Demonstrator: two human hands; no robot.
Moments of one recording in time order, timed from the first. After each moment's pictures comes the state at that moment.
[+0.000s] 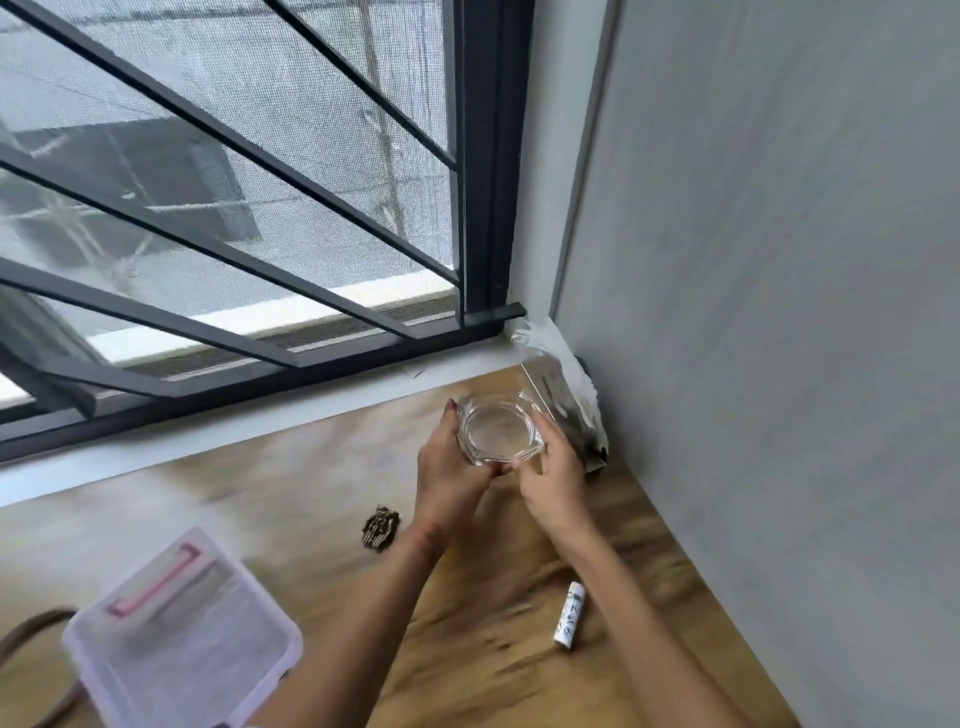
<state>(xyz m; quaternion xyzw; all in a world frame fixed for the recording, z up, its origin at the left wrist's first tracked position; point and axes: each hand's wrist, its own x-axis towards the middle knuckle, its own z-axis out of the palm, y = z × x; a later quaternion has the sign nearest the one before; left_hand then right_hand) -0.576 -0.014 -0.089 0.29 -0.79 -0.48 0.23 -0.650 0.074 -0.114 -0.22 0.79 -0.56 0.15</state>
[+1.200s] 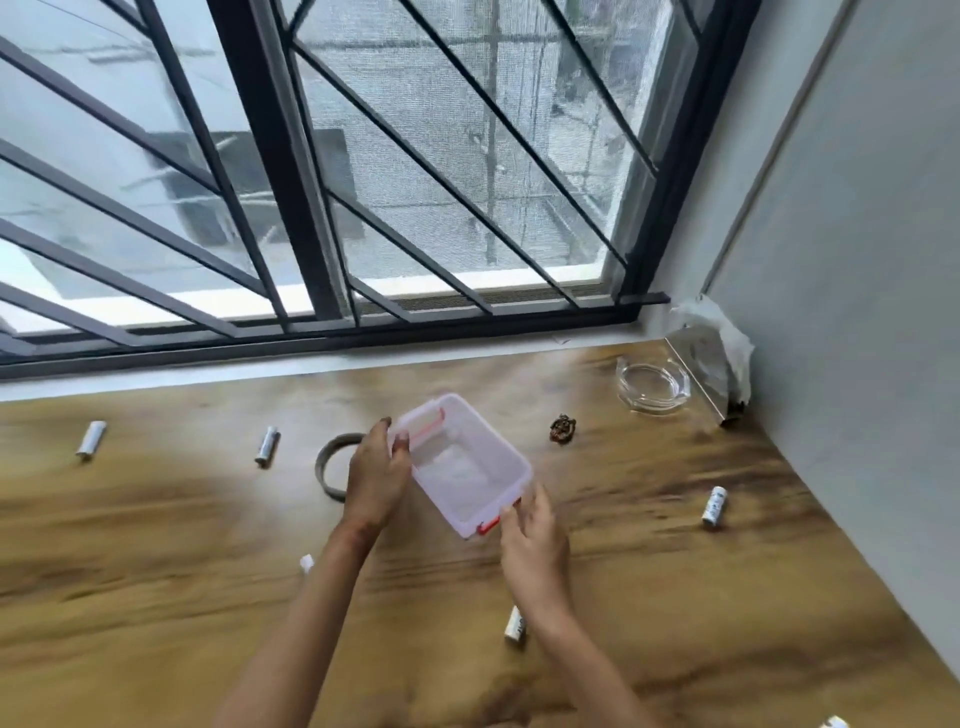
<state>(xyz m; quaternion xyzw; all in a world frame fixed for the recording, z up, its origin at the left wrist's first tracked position) -0.292 -0.092 -0.071 0.50 -0.73 -0.40 0.23 -0.361 0.061 -0.078 -0.17 0.79 -0.54 0.24</state>
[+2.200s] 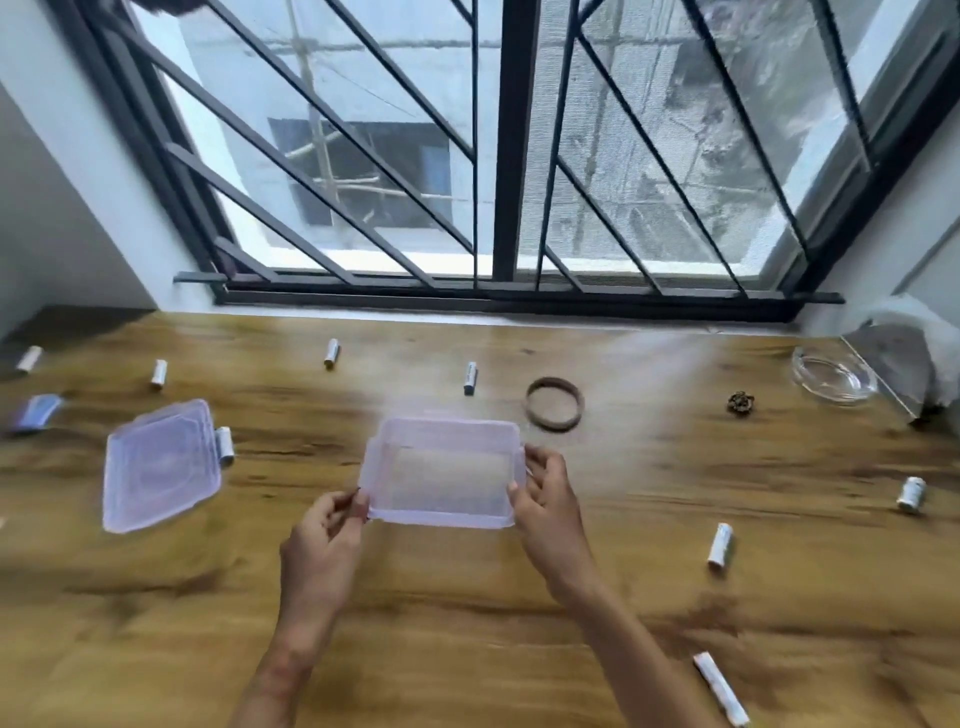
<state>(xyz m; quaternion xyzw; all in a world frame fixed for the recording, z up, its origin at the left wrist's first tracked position) 0.004 -0.066 -0.068 0.58 -0.59 -0.42 0.37 -0.178 0.004 -0.051 -0.33 0.71 -0.53 0.34</state>
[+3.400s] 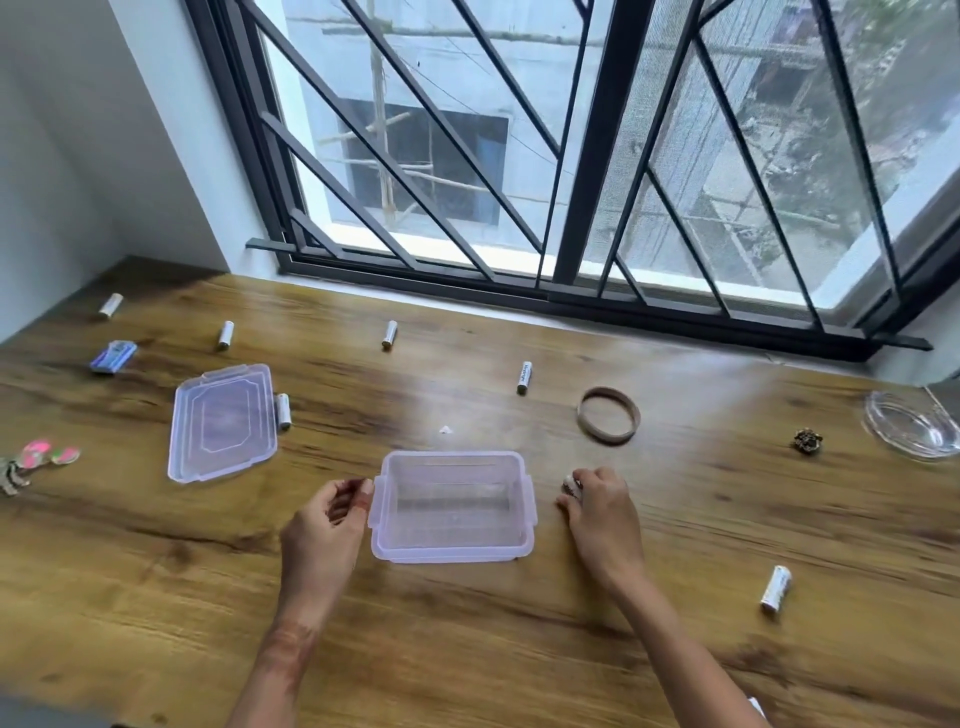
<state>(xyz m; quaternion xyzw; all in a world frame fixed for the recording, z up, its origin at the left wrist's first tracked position) 0.044 -0.076 -0.068 0.63 -0.56 -0.38 0.38 -0.206 -0.024 -0.102 -0.48 0.84 -0.24 0.10</state>
